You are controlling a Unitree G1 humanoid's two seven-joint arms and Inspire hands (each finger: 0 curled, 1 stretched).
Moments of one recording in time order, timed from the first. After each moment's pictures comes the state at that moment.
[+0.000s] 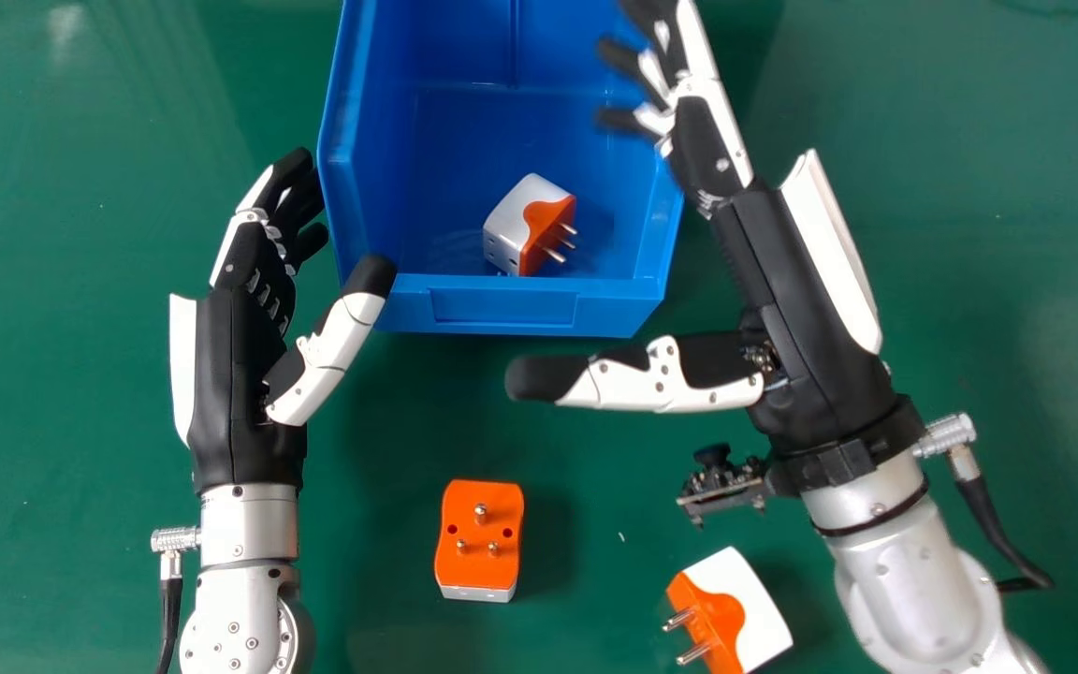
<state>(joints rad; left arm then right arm) -0.19 0.06 0.18 0.93 -0.05 -1.05 -0.04 -0.02 -0.27 0.34 -0.01 -0.14 -0.61 -0.07</state>
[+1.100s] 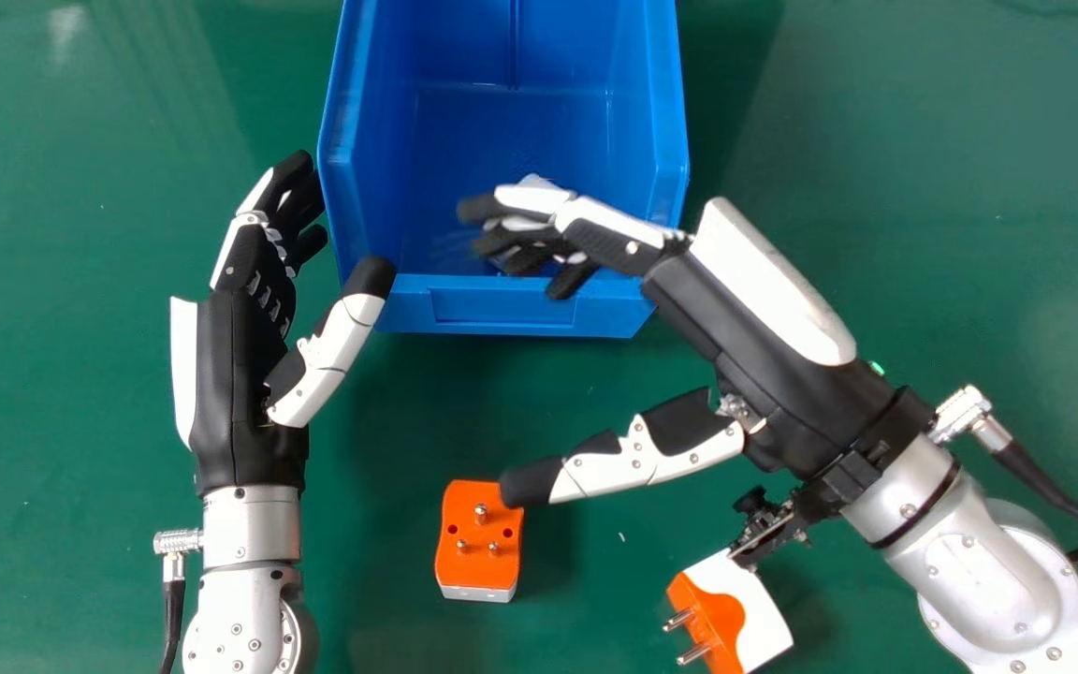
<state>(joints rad) -0.19 0.06 0.18 0.93 -0.05 -1.05 -0.04 0.02 -0.34 0.24 -0.19 -0.31 -0.43 0.25</state>
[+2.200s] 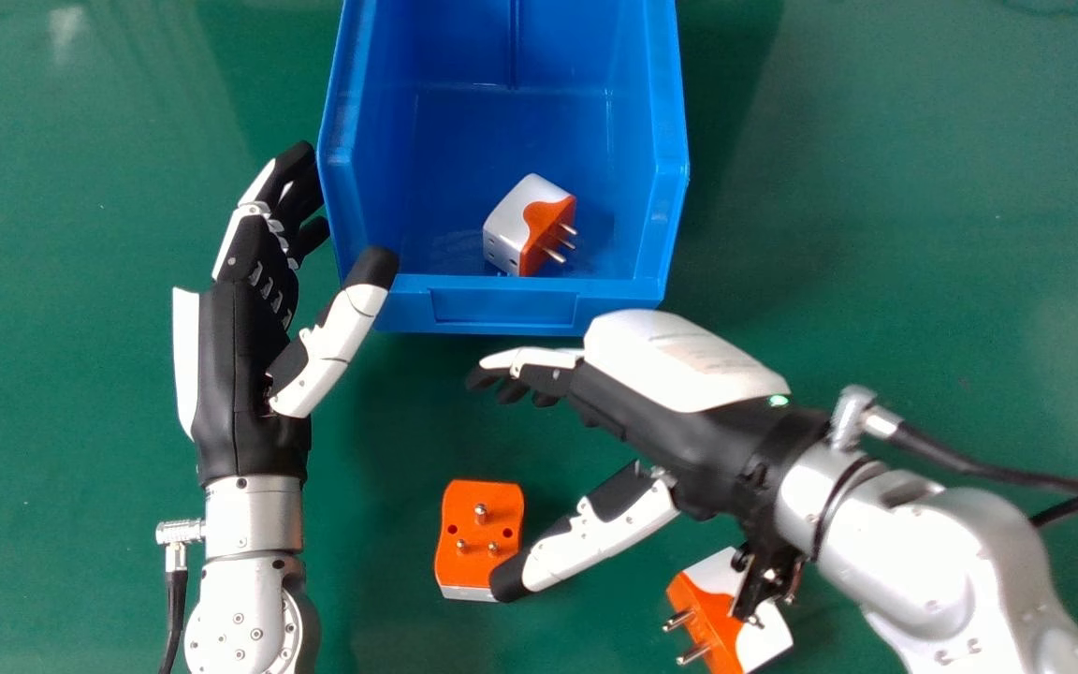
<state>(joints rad) -0.20 0.06 0.18 0.92 -0.05 -1.04 -0.03 -0.04 -0.35 0.50 -0.43 -0.80 0.22 0.58</state>
